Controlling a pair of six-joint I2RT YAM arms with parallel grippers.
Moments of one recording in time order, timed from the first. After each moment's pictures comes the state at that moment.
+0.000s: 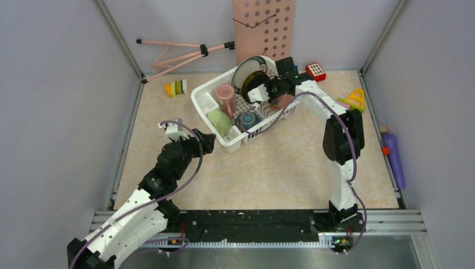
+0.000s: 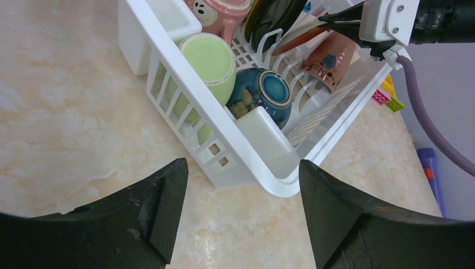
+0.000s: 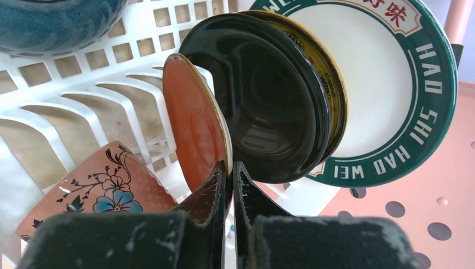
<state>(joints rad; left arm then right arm) -0.58 0.62 0.47 -0.04 -0.27 -0.62 0.39 2.08 1.84 -0.61 -0.40 -1.69</state>
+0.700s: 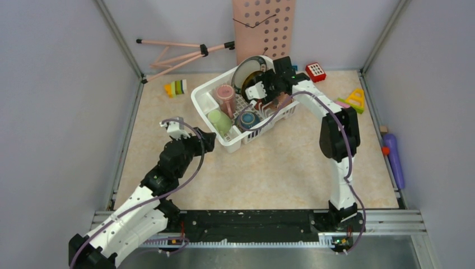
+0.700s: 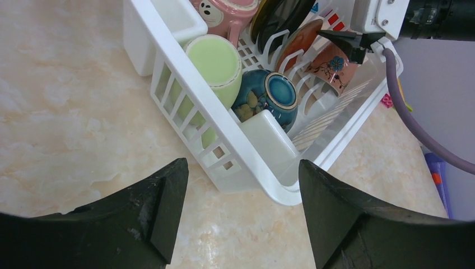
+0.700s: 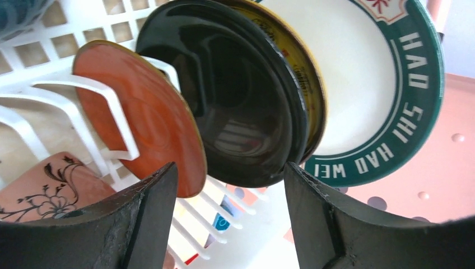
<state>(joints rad) -0.58 0.67 0.47 0.00 -0.28 -0.62 0.40 2.14 1.89 -0.53 -0.36 -1.69</state>
